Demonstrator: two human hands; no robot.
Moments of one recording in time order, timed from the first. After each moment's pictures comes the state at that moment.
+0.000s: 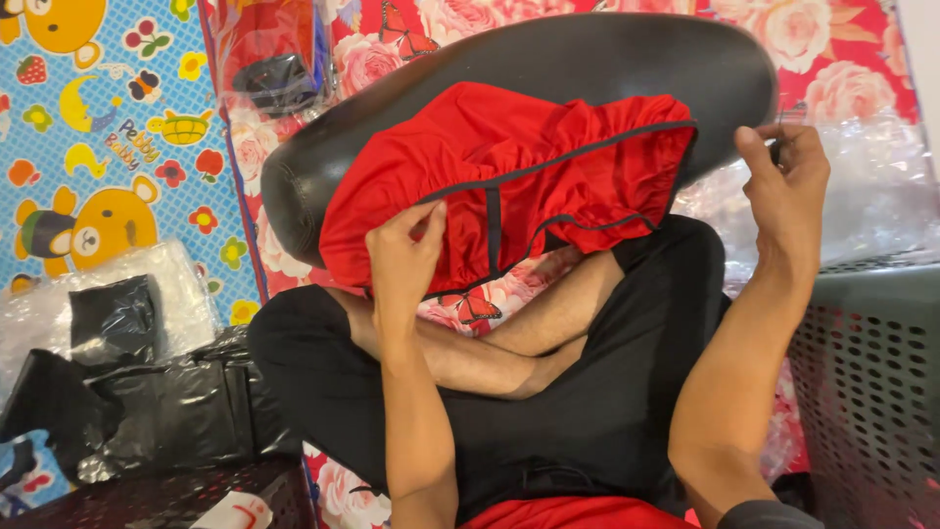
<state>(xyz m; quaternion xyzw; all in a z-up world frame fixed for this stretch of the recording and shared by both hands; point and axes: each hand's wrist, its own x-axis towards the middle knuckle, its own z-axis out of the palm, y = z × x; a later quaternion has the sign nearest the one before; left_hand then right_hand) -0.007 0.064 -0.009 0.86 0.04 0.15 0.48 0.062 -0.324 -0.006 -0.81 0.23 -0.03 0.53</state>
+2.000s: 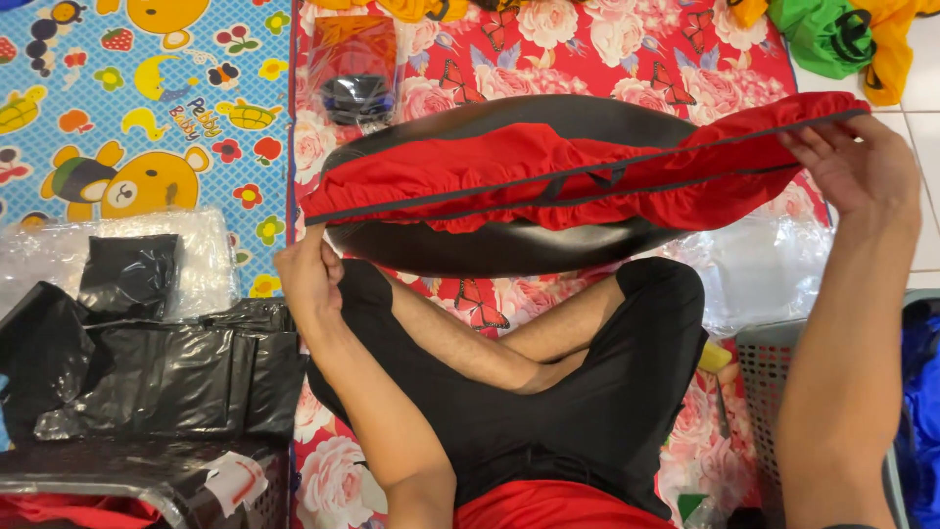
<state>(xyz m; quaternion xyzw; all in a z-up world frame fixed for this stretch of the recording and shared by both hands) -0.086 0.216 -0.004 0.56 0.43 0.20 0.68 0.131 -0.377 0.096 -0.50 0.21 -0.02 0.84</state>
